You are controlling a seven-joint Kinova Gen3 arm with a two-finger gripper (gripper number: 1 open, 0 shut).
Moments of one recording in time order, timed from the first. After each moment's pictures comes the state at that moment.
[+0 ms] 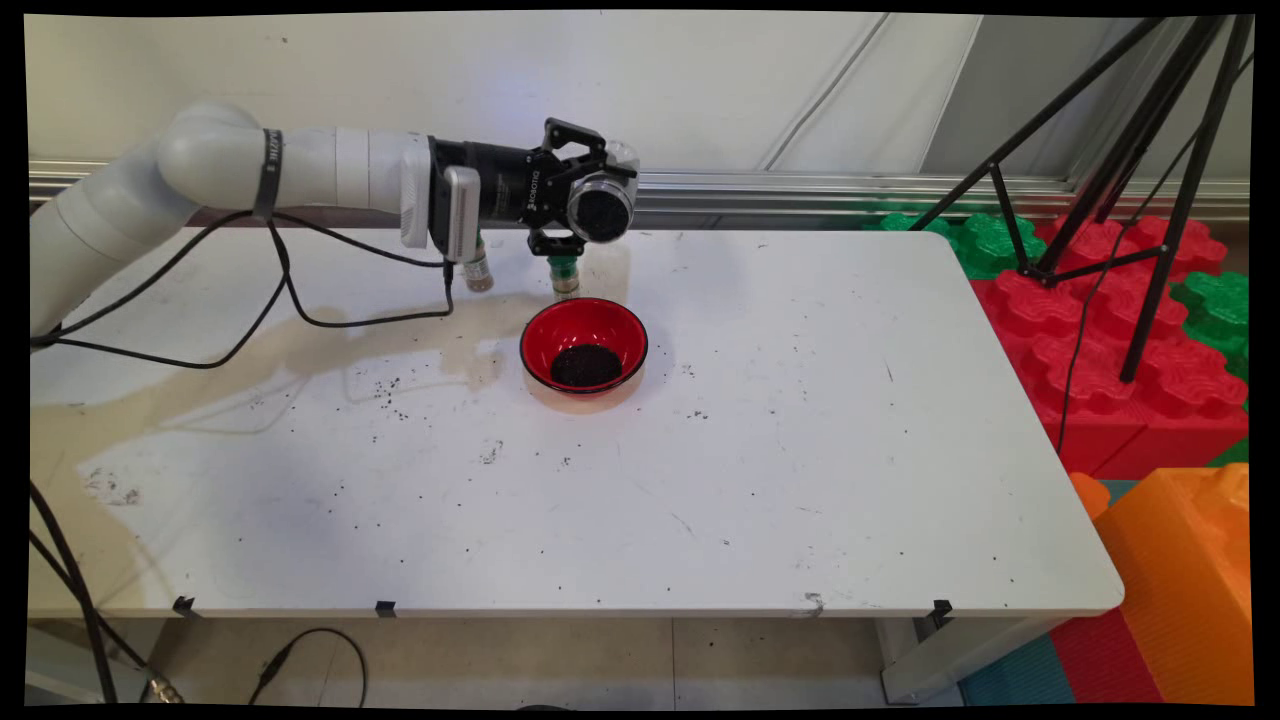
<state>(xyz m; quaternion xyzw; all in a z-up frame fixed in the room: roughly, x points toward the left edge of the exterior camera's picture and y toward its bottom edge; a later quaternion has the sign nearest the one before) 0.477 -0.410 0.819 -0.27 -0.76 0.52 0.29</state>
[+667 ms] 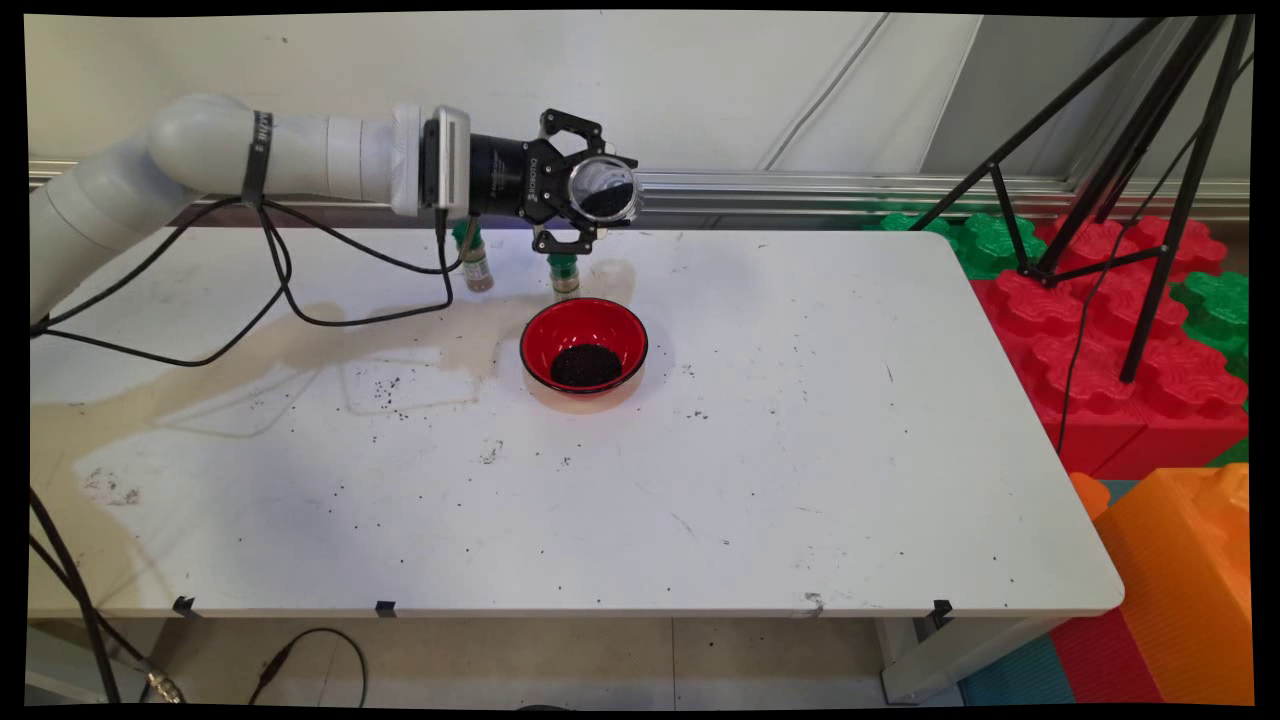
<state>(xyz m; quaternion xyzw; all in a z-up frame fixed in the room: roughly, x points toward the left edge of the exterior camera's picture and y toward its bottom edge) 0.479 -0.409 0.829 -0.13 -0.78 0.44 0.42</state>
